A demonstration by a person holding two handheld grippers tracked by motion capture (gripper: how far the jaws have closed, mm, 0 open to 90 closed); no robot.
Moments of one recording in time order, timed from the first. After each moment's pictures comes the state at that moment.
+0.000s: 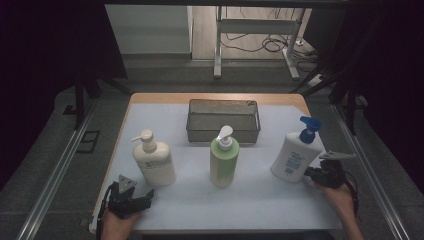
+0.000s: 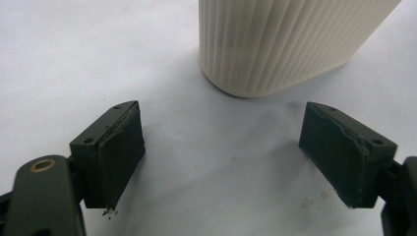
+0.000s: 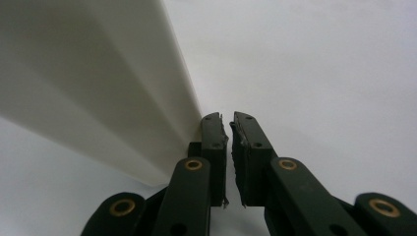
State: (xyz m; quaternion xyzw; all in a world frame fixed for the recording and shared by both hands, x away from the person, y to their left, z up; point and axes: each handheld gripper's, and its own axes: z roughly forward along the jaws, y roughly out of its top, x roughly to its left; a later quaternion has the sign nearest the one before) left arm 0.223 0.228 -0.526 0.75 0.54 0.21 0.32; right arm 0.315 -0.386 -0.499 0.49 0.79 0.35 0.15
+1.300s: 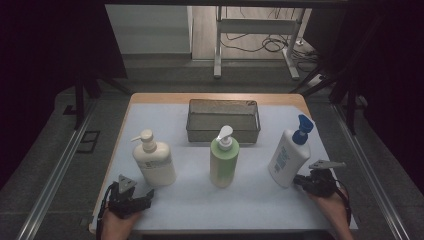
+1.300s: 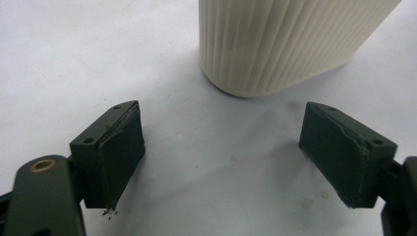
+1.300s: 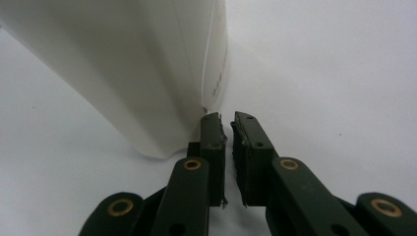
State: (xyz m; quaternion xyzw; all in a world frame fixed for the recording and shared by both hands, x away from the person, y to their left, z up) left arm 0.223 0.228 -0.526 0.75 0.54 0.21 0.32; right arm 0.293 -0.357 -0.507 0.46 0.81 0.34 0.14
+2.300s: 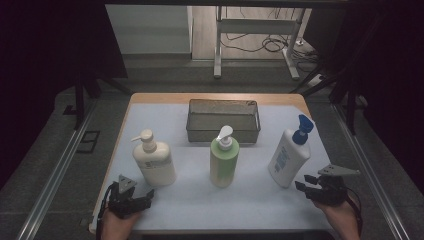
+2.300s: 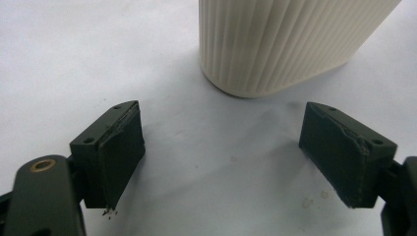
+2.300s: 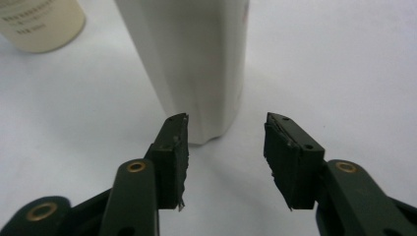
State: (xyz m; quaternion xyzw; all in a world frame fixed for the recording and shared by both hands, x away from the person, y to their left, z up) left arm 0.223 0.227 -0.526 0.75 0.54 0.21 0.32; right arm 0.255 -0.354 -0.468 0.46 0.79 0.36 0.17
